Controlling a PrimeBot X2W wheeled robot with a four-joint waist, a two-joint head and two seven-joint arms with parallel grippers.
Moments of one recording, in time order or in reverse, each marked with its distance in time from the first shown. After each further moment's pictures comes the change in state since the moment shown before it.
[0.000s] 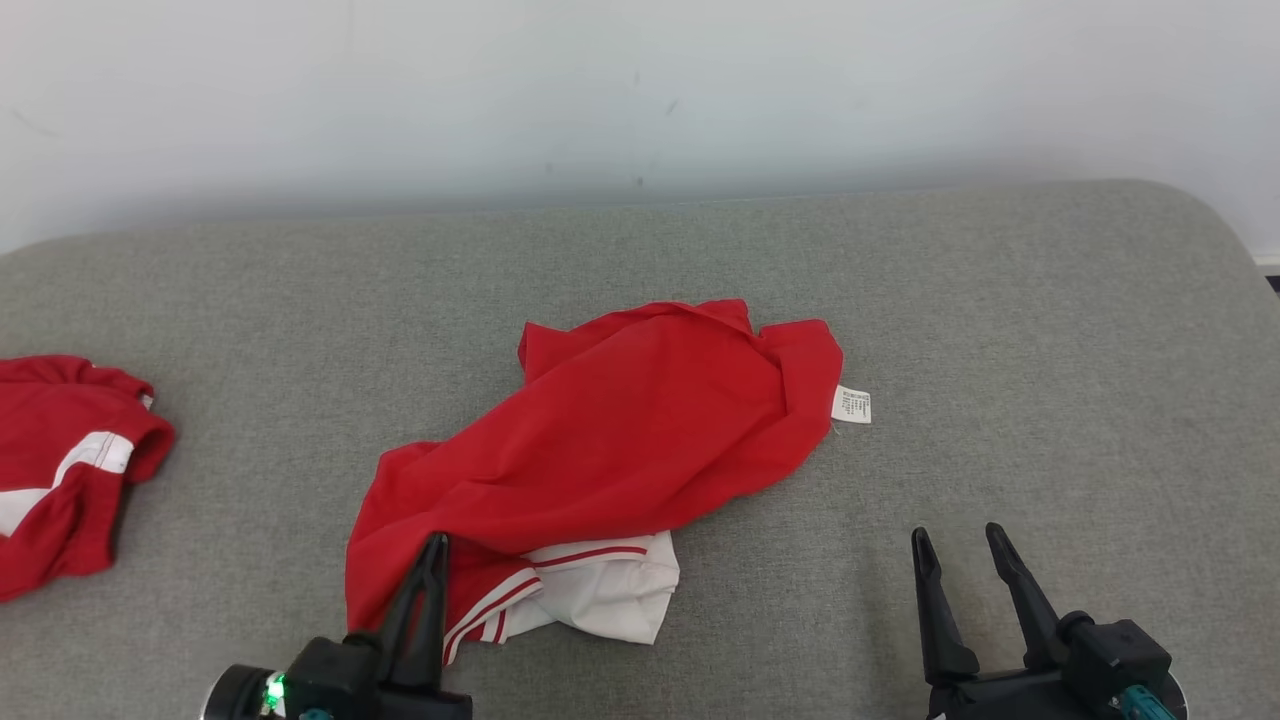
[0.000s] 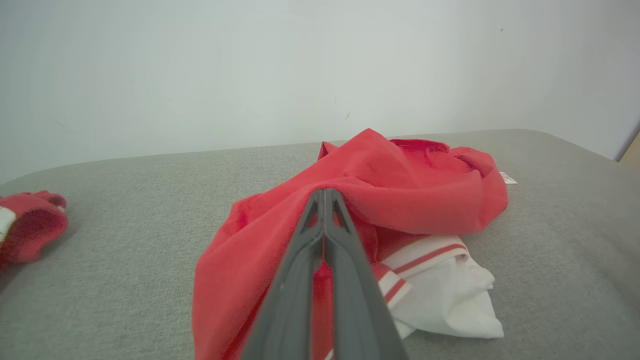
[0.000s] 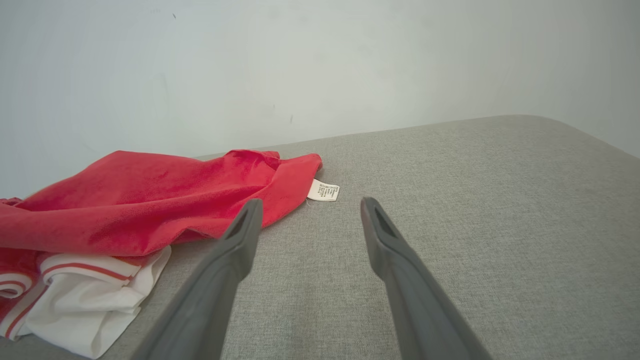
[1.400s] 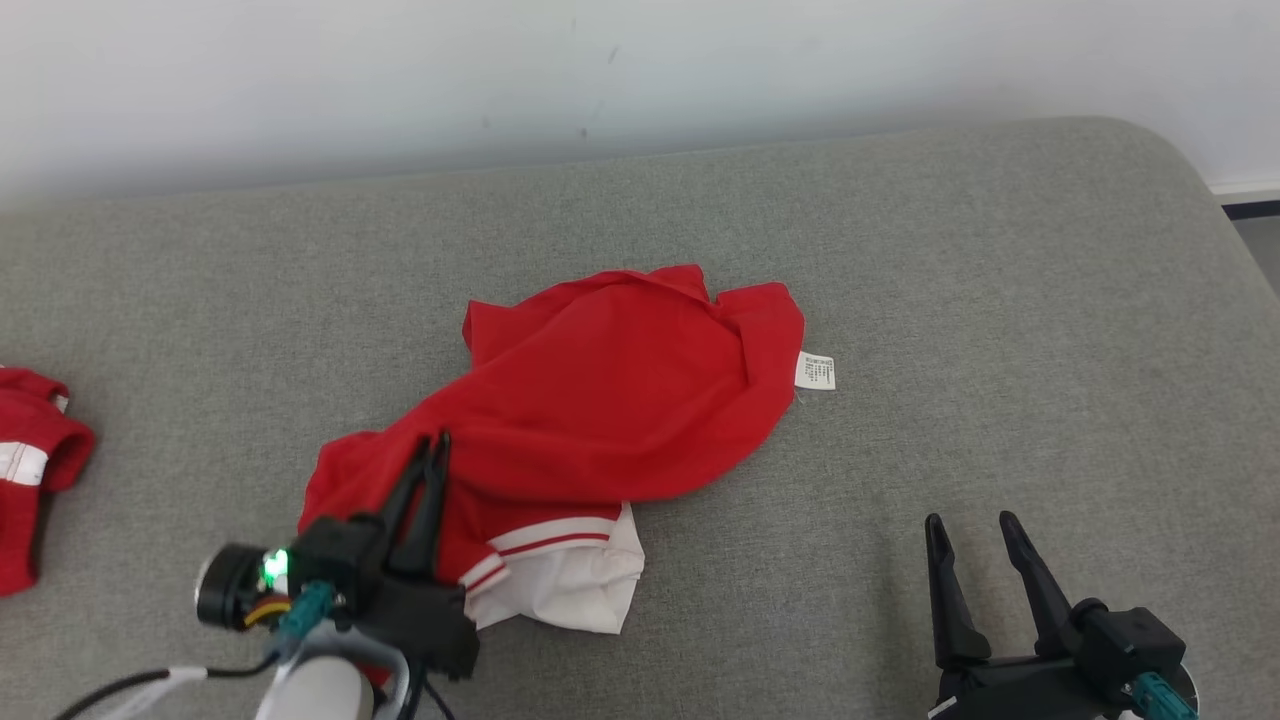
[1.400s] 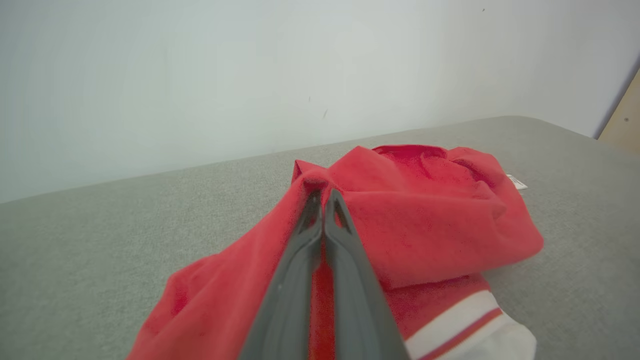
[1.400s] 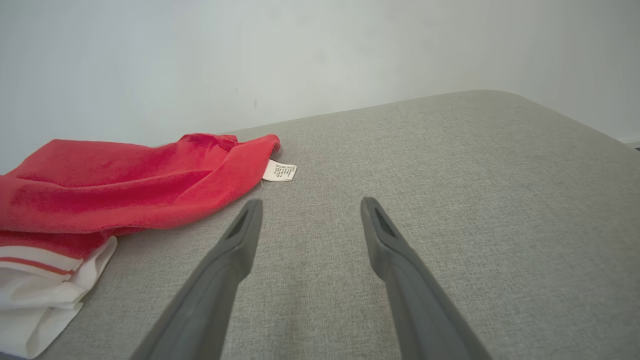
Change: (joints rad) left arm -0.217 0.034 -0.038 0.183 -0.014 -0.008 0.000; right arm -0.020 0.000 -0.012 0.014 0.013 0.000 0.000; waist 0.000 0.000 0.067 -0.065
